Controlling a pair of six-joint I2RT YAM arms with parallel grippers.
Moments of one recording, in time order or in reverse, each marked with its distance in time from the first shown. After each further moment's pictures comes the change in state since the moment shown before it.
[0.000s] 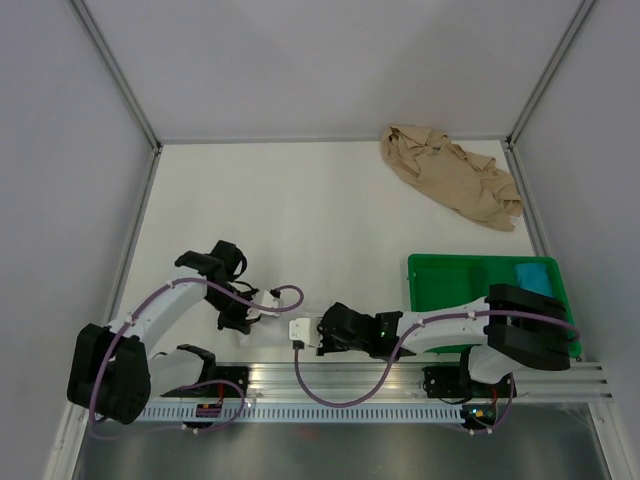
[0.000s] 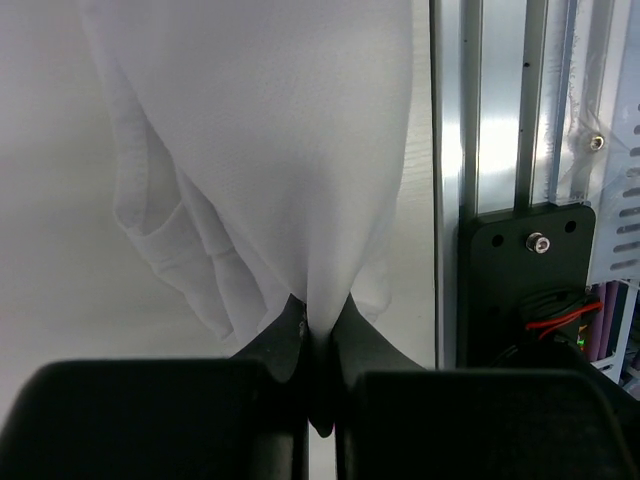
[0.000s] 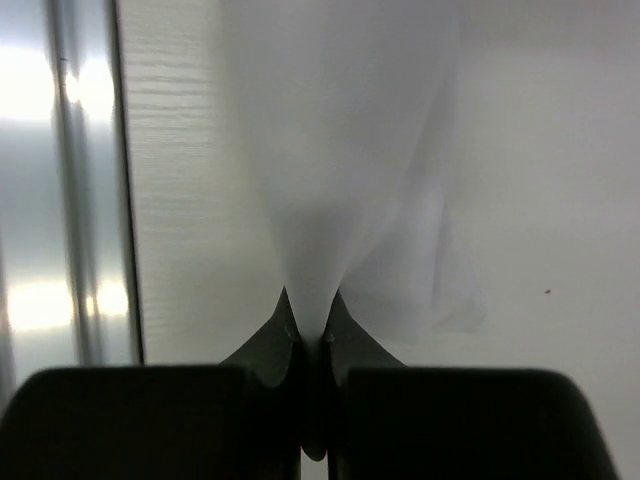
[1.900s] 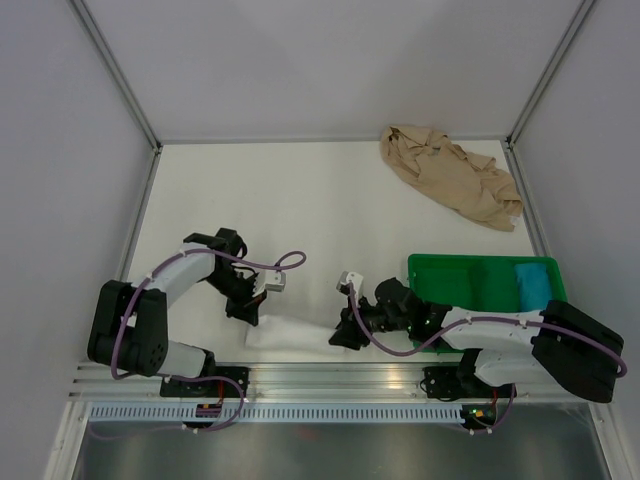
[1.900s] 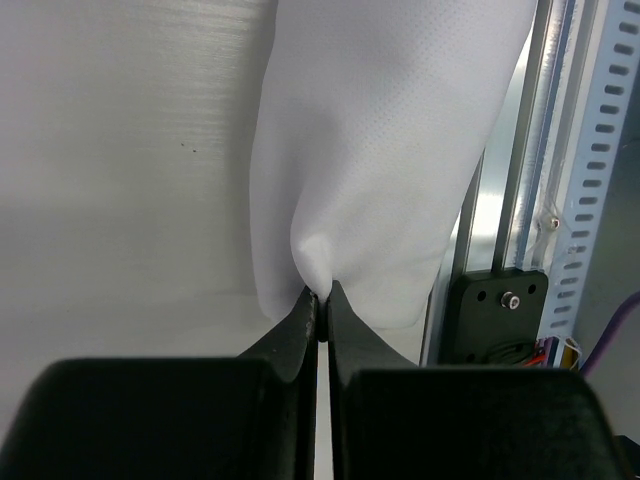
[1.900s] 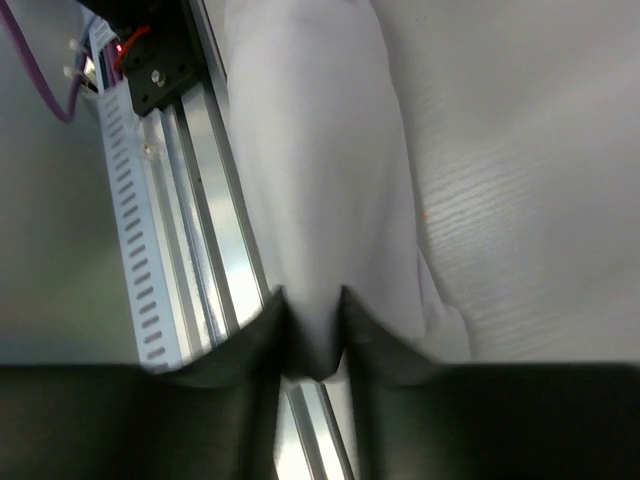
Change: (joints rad) left arm 0.085 0.250 0.106 0.024 0.134 -0.123; right arm -0.318 -0.335 -0.274 0.179 -0.552 0.739
